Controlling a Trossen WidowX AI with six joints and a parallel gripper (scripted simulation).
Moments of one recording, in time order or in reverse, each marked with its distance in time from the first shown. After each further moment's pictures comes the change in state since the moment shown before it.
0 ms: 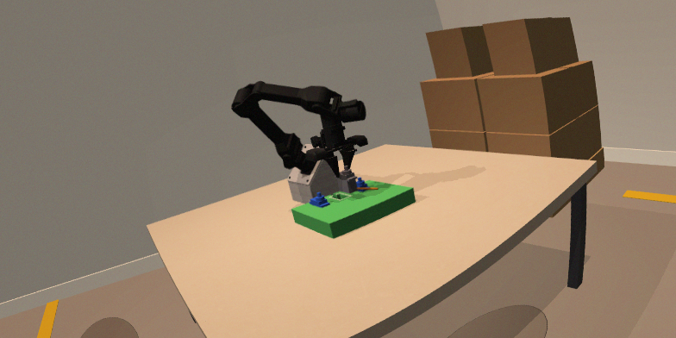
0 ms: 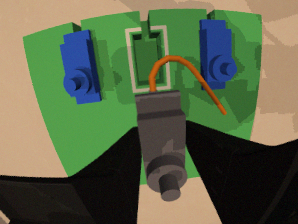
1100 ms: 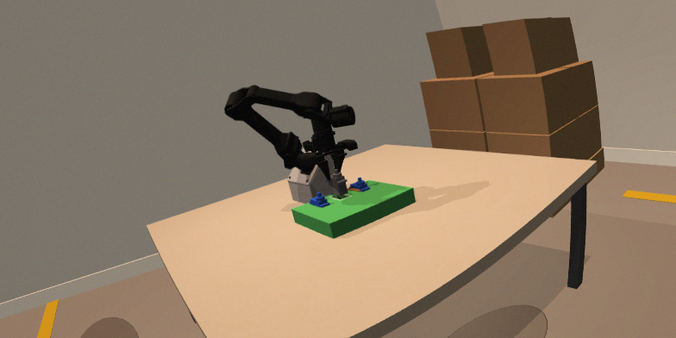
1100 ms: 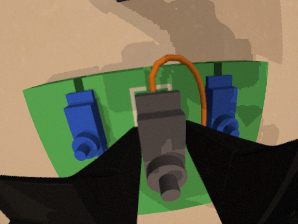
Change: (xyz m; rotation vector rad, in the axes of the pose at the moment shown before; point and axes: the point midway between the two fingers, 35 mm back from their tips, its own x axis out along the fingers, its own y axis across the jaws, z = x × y) arm 0.017 -0.001 0.062 0.008 -0.002 -0.010
